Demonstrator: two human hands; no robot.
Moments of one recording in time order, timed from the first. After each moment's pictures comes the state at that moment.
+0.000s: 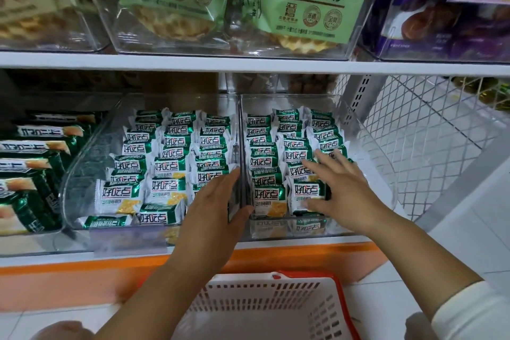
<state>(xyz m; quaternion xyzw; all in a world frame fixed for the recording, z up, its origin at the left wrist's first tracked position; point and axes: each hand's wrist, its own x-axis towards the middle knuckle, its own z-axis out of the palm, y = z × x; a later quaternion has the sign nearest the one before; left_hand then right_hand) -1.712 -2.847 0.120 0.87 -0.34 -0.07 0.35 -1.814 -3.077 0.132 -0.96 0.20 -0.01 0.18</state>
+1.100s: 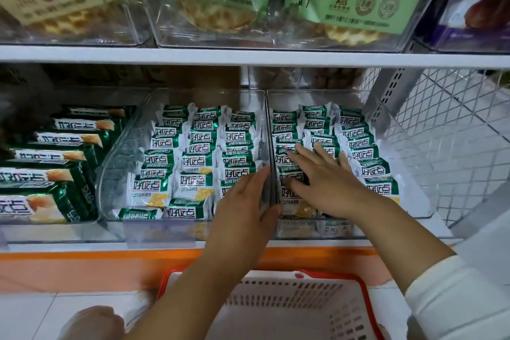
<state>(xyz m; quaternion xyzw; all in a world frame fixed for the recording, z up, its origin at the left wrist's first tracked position) -1.709 -2.847 0.115 0.86 -0.36 -0.05 0.36 -1.751 -3.041 0.129 -0.97 0.16 0.08 0.13</state>
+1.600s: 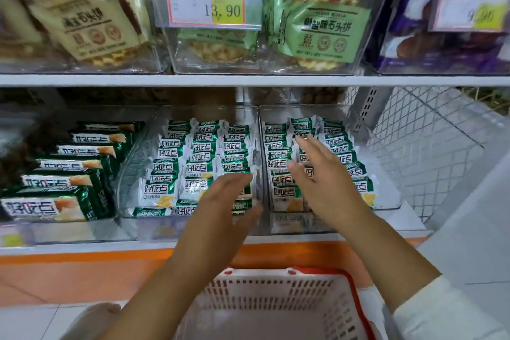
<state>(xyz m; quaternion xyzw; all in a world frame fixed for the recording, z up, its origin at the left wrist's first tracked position) -1.724 -2.804 0.153 0.85 -0.37 -0.02 0.37 -1.792 -2.995 0.171 -0.93 0.21 -0.18 0.25</state>
